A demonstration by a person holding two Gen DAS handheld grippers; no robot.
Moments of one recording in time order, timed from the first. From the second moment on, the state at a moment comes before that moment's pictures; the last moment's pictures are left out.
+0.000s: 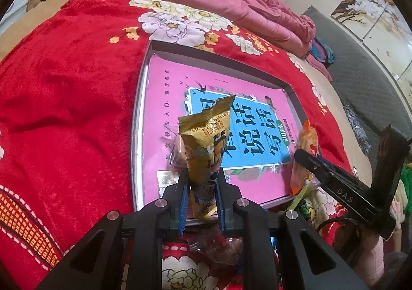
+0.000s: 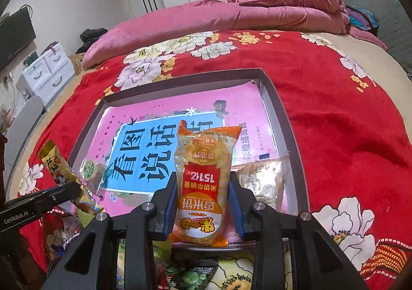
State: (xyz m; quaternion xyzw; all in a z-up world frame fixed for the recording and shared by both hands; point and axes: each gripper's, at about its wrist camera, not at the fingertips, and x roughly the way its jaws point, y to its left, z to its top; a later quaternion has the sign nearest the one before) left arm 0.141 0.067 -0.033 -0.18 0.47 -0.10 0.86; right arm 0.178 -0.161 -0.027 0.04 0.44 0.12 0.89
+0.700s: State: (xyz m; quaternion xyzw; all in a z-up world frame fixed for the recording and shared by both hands) left arm 0.143 0.076 -0.036 -0.20 0.47 -0.09 0.85; right arm 0.177 -0.160 -0.030 0.04 0.45 0.12 0.88
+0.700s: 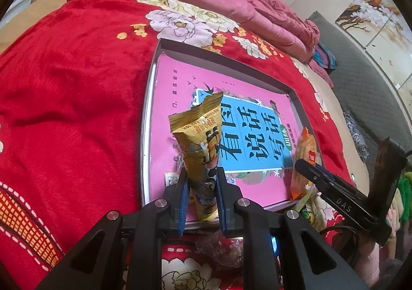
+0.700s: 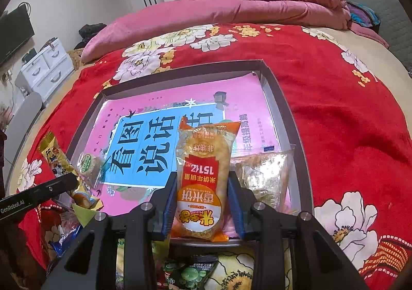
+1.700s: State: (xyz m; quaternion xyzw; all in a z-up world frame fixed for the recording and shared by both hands) left arm 0.150 0.058 -0.041 -0.18 0.47 -0.11 0.86; right arm 0.164 -0.185 -0.009 0.08 0.43 0.11 0.89
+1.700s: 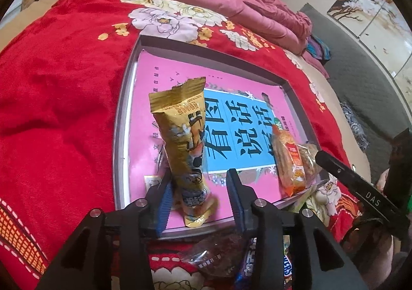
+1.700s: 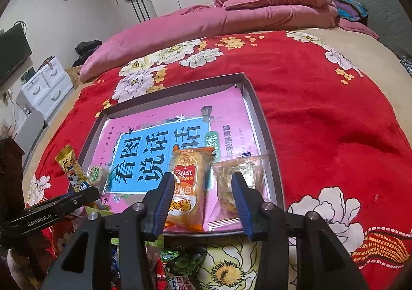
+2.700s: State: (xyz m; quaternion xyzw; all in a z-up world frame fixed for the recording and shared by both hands) left arm 0.139 0.088 -0.011 -0.22 0.42 -0.11 0.87; right arm 0.152 -0.191 0.003 0.09 0.42 0.11 0.90
